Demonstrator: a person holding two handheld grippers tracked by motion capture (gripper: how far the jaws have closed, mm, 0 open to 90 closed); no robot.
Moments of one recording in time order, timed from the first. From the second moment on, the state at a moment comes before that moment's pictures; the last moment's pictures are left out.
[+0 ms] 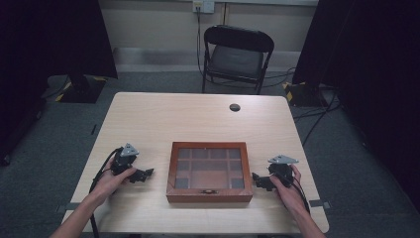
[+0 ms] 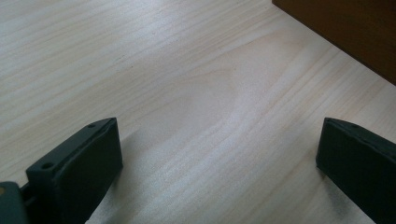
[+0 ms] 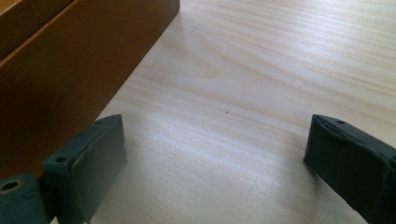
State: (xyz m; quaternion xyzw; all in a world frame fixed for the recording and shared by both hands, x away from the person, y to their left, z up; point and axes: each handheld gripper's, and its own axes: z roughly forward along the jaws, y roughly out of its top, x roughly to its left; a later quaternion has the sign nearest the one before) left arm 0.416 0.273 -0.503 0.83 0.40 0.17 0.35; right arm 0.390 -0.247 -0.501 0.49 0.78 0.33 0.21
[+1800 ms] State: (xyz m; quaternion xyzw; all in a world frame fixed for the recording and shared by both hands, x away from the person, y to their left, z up) left arm 0.416 0.274 -0.503 0.83 0.40 0.17 0.35; right arm 0.371 -0.201 -0.409 0.38 0.80 0.46 0.07
